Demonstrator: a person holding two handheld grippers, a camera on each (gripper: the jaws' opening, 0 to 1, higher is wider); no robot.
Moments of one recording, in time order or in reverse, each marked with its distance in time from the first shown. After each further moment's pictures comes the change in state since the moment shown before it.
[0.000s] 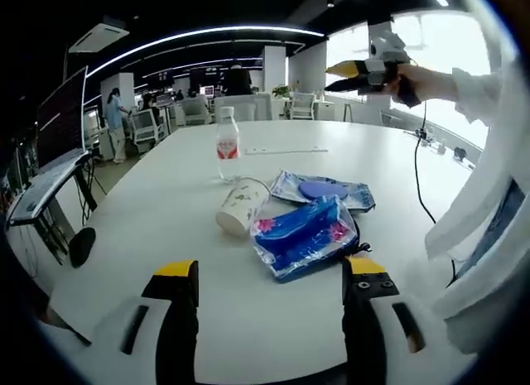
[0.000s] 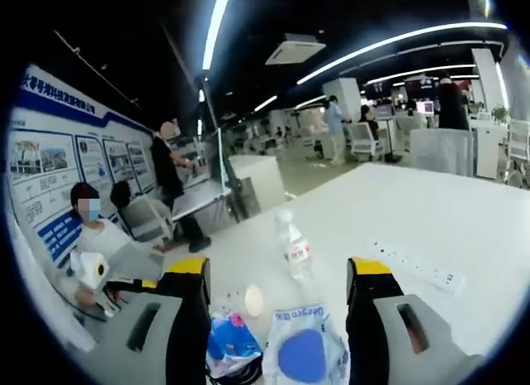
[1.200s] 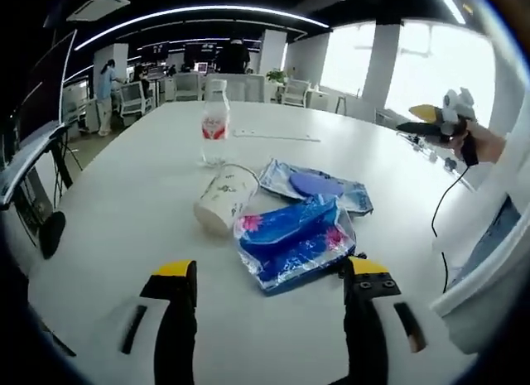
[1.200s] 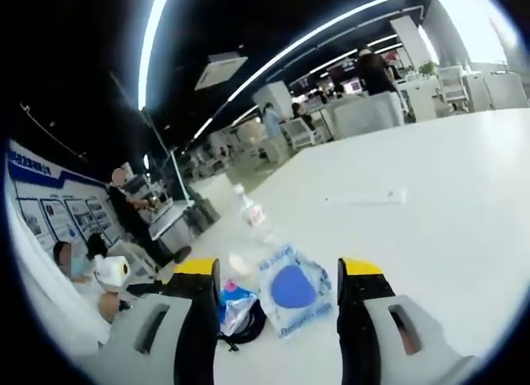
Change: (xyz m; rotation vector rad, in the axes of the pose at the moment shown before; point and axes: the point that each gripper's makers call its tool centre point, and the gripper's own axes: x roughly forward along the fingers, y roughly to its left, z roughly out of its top) left arm 0.041 -0.004 0.007 -0.085 0.087 -0.101; right arm -0.099 -0.019 -0.087 0.280 -0.045 -0.231
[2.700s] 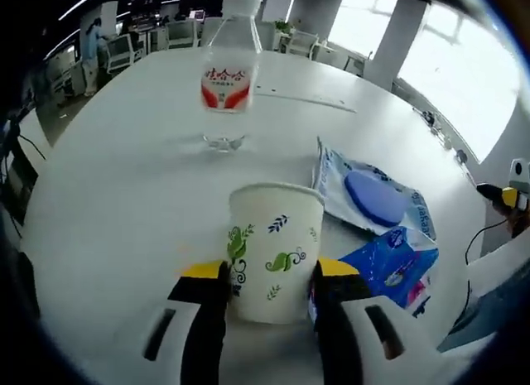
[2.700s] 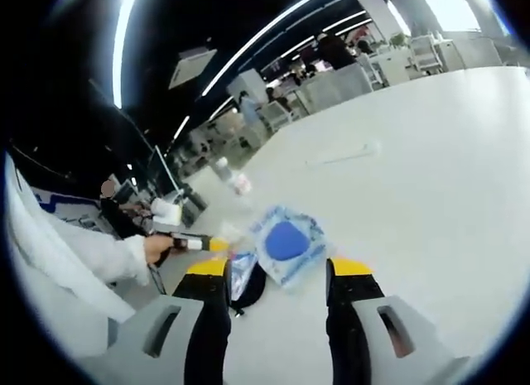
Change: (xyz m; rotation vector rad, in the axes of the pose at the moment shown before) left arm 0.121 0.052 0.019 -0.086 0.276 -0.034; right arm -0.033 -0.003 -0.060 0.141 0.071 -0.070
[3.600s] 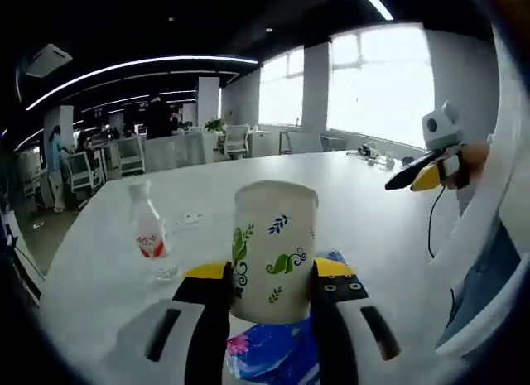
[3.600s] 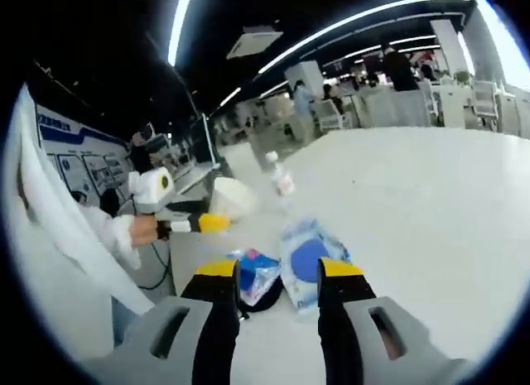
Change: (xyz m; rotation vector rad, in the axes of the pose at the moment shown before) left arm -0.084 -0.123 0.064 0.407 -0.507 -0.222; right arm 0.018 0.066 0.042 -0.411 0.065 0.223
